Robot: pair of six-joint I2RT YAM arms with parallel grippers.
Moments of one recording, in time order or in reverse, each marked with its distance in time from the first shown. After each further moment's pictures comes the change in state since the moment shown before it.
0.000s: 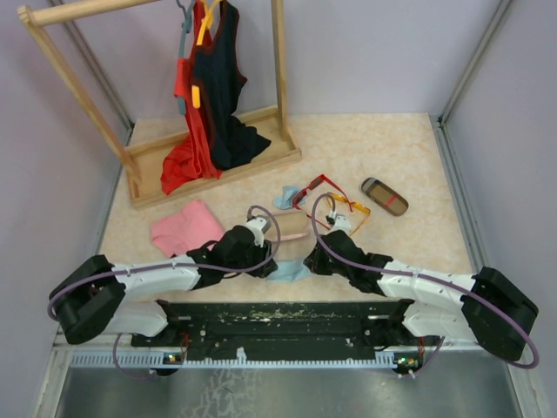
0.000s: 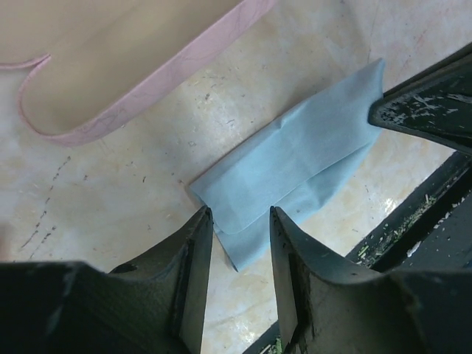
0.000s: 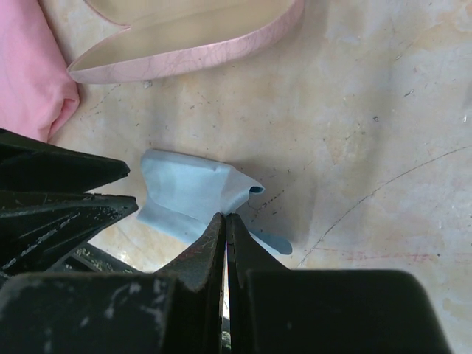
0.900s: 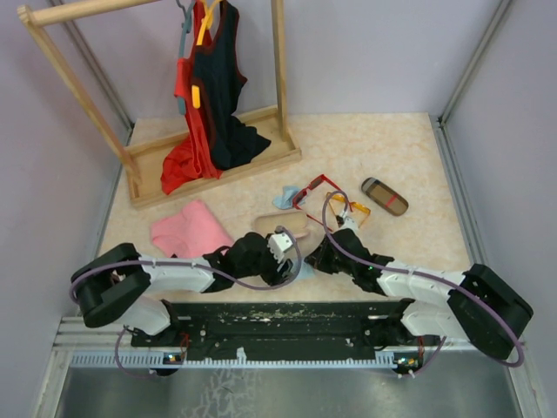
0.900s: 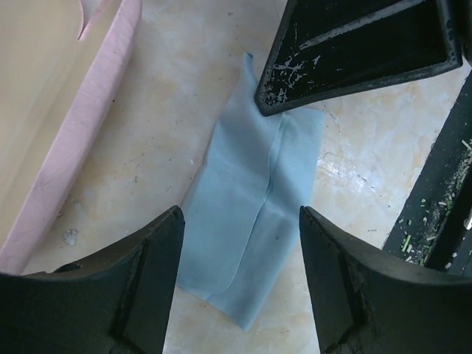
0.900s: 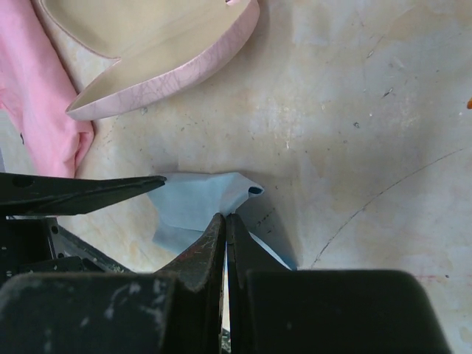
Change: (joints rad) left arm -0.092 0.134 -0.001 0.260 0.066 0.459; right arm -0.108 0.048 -0.079 0.160 -0.093 0.125
